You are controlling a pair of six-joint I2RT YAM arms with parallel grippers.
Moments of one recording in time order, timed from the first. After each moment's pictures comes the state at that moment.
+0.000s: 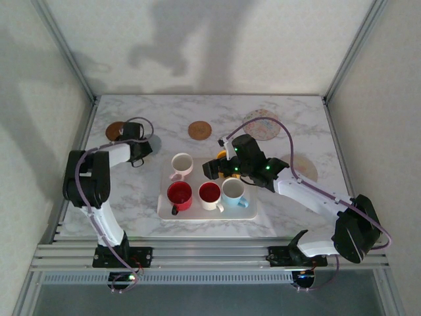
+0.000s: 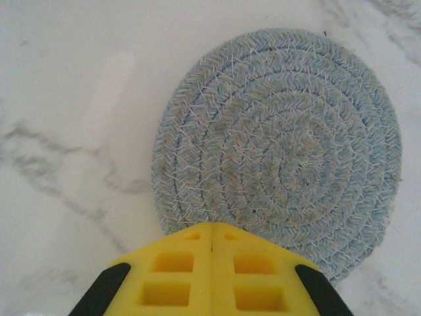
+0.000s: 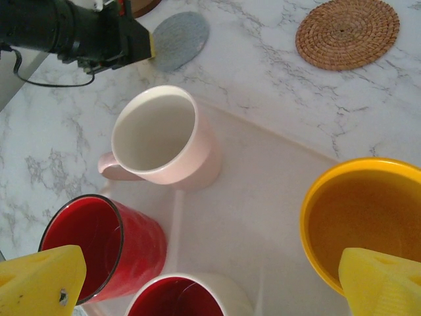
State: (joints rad) left arm -0.02 1.87 1.05 -0.16 -0.02 -0.52; right arm 0.77 1.34 0.96 -0.28 -0.15 0.30
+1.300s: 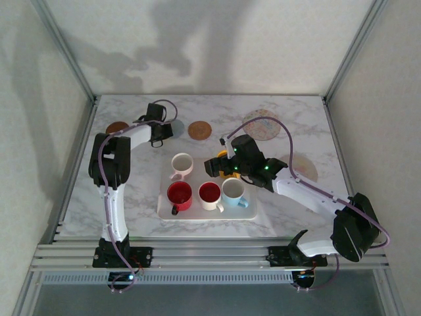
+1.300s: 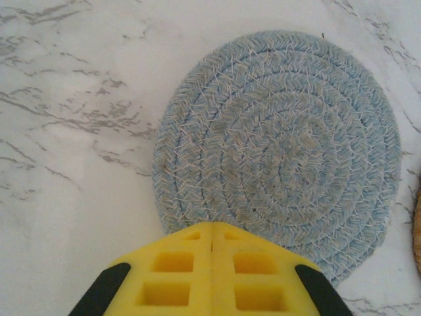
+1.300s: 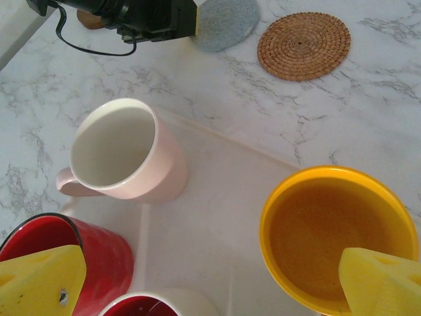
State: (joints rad) left arm -0.16 2.17 1.50 -0.28 0.01 -0.43; right arm 0.77 1.35 0.96 -0.26 -0.05 0.30
